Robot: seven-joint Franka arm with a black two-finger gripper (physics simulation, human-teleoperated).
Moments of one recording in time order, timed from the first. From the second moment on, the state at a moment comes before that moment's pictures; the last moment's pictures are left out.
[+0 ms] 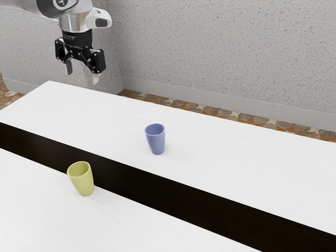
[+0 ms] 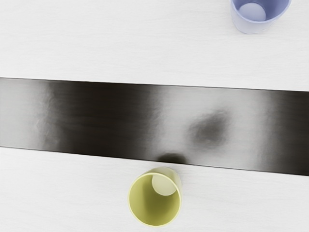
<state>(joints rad) 0.13 0.06 -0.14 -1.45 0.20 1.47 -0.06</state>
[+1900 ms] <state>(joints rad) 0.08 0.75 -0.26 -1.26 0.27 2.04 -0.14</state>
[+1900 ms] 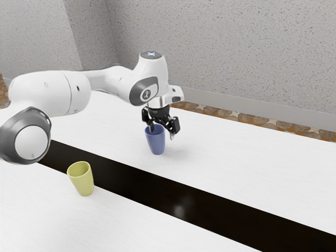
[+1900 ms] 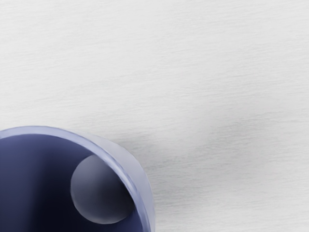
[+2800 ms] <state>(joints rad) 0.08 0.79 -0.25 -1.26 0.29 2.10 -0.14</state>
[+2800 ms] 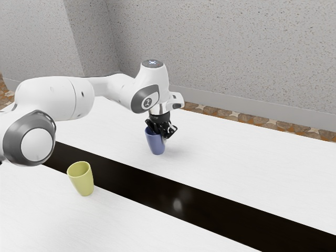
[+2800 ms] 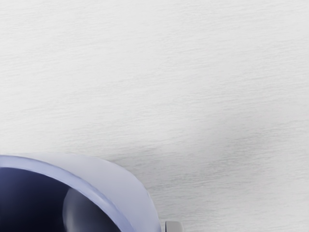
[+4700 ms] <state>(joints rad) 0.09 -0.09 -0.03 -2.13 0.18 2.02 -0.23</state>
